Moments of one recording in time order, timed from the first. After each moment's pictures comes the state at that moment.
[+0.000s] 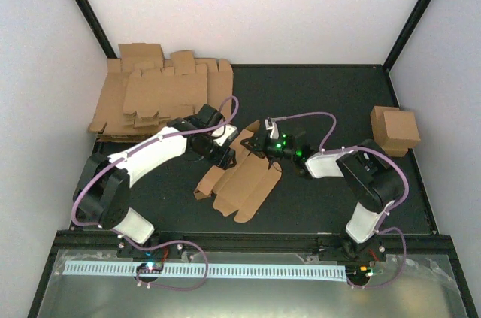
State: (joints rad) left arm -0.57 1.53 1.07 -0.74 0.30 -0.11; right arm 0.61 1.74 0.68 0.72 -0.58 1.18
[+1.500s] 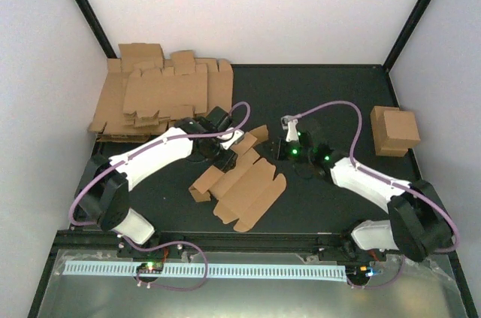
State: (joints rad) left arm -0.67 1.53 1.14 -0.84 0.16 -0.08; right arm 0.58 1.29 0.63 0.09 -0.33 0.63
